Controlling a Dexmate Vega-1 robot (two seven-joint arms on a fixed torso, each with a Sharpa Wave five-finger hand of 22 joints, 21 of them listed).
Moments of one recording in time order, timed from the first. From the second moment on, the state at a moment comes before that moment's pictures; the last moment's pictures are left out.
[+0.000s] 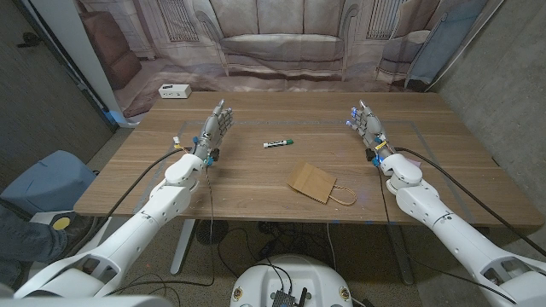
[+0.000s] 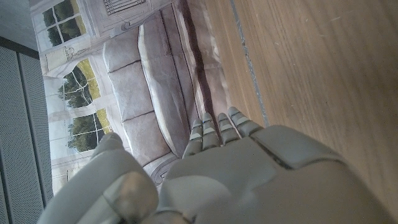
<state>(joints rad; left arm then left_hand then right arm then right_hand) 0.84 0.52 0.37 -1.32 -0.64 -0.29 -0.03 0.23 0.00 0.19 0.04 0.19 0.12 0.08 0.18 0.17 0.15 0.04 0.20 0.24 0.06 0.05 0.18 0.18 0.05 -0.02 0.21 0.17 -0.88 -0.51 -0.36 -1.34 0.63 0.31 -0.01 0.24 0.03 0.17 -0.08 0.19 0.21 0.07 0.20 0.18 0.15 0.12 0.22 0.19 0.04 0.04 0.23 0.24 0.27 -0.02 0.29 0.17</state>
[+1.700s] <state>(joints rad) 0.89 0.57 0.35 -1.45 -0.69 -0.29 -0.09 0.25 0.01 0.20 0.03 0.19 0.16 0.09 0.19 0.17 0.20 0.05 0.21 0.22 0.11 0.07 0.19 0.17 0.06 0.01 0.21 0.17 -0.95 -0.57 -0.31 -1.38 0.69 0.41 0.09 0.24 0.03 0.16 -0.08 0.19 0.23 0.07 0.20 0.19 0.17 0.13 0.22 0.20 0.06 0.05 0.22 0.23 0.27 -0.01 0.24 0.17</state>
